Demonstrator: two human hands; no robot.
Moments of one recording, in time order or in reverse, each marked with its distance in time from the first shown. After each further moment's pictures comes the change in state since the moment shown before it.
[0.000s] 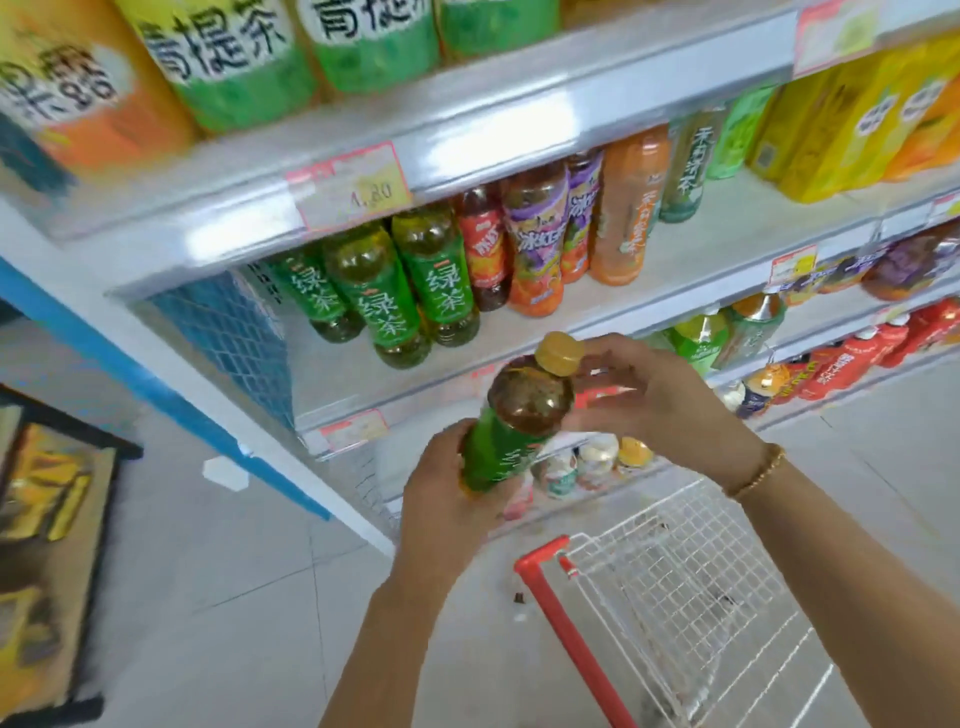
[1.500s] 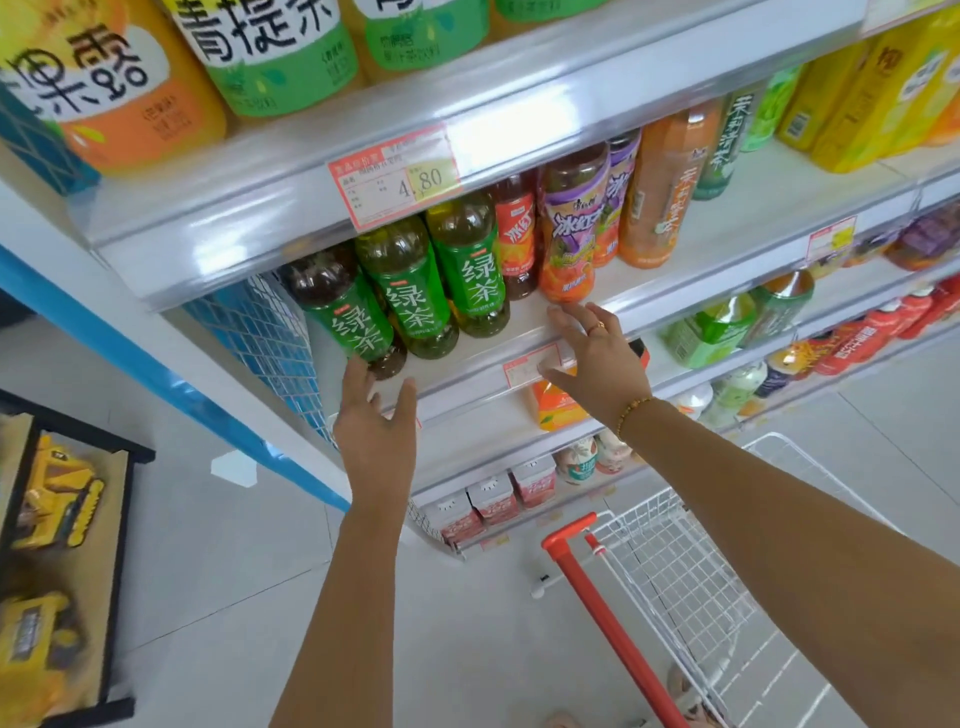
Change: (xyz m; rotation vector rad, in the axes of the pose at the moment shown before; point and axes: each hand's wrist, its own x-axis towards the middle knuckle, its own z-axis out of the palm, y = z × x) left_hand 0.070 -0.039 -0.062 -0.144 0.362 -0.117; right_hand 0.088 0.072 0.056 -0.928 0.157 0.092
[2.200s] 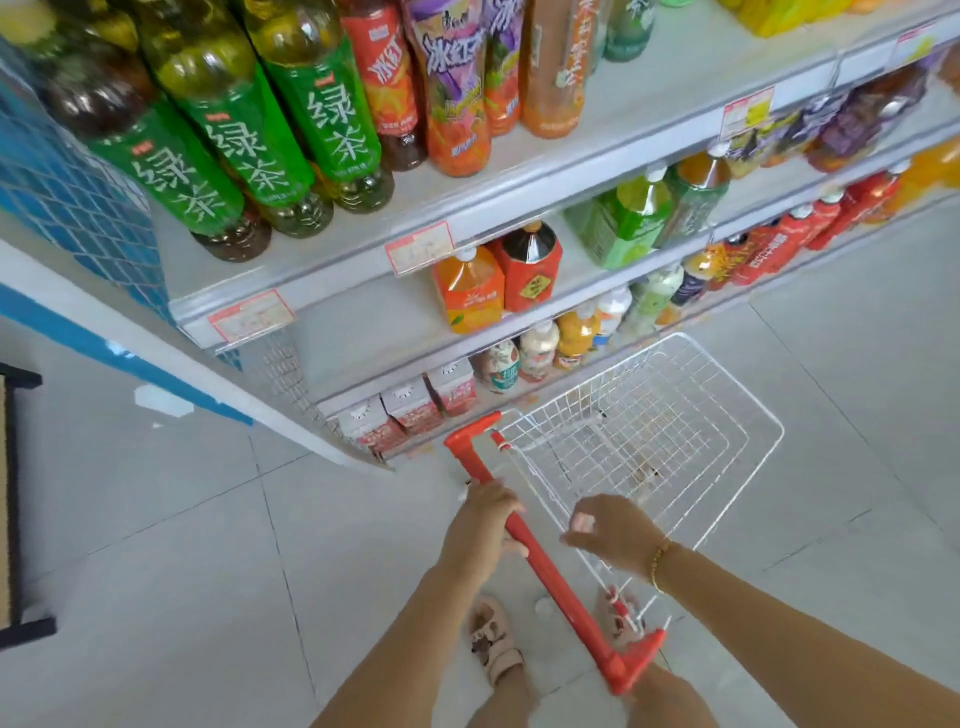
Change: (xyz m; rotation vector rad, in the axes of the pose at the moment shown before) left_hand -0.234 -0.140 0.113 0.515 -1.100 0.213; right_hand -0.255 0.119 0.077 0.132 -0.781 0.362
